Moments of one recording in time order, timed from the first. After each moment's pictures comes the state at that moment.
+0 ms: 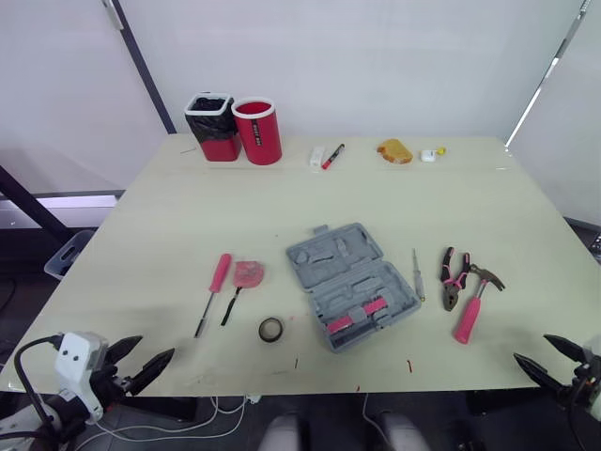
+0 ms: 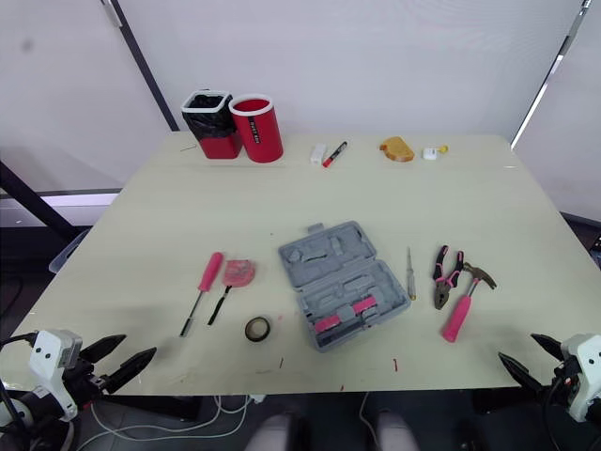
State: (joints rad) left arm 0.41 0.66 0.54 0.07 -0.47 0.14 -0.92; right arm 0.35 -0.64 -0.45 0.21 0.43 -0.05 0.95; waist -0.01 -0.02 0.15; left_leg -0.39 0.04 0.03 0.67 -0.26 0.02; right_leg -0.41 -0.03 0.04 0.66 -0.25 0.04
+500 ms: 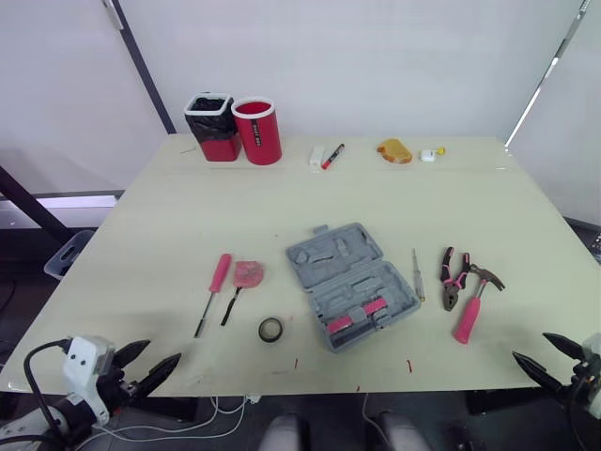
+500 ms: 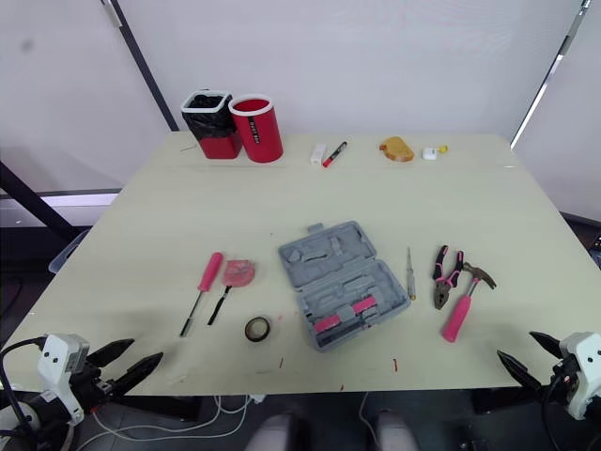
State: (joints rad) left arm 0.41 0.64 0.51 0.08 -0.48 0.13 -0.96; right arm 0.33 -0.64 -0.44 0.18 0.43 -0.03 0.96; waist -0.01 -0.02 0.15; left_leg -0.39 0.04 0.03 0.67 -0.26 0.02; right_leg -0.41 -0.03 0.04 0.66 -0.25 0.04
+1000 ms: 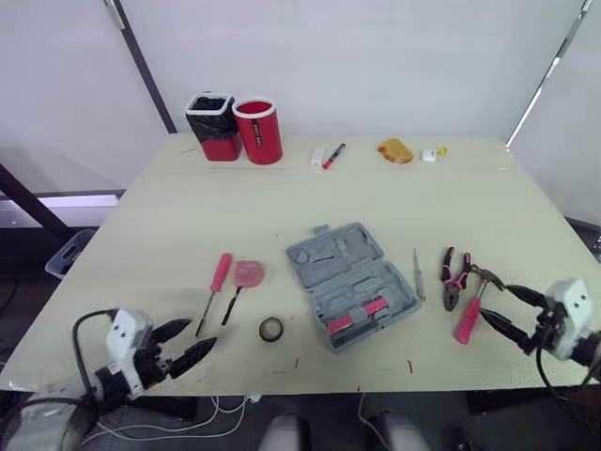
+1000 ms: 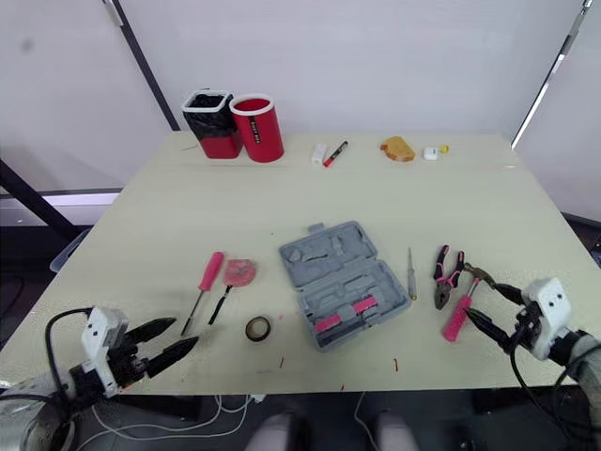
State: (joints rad) left arm 0.25 0.68 0.35 -0.03 -0.47 0.23 -1.00; right arm 0.06 -0.69 -0.30 0.03 0.42 0.18 0.92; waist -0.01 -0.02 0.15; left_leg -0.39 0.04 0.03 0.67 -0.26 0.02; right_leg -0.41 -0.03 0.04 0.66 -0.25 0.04
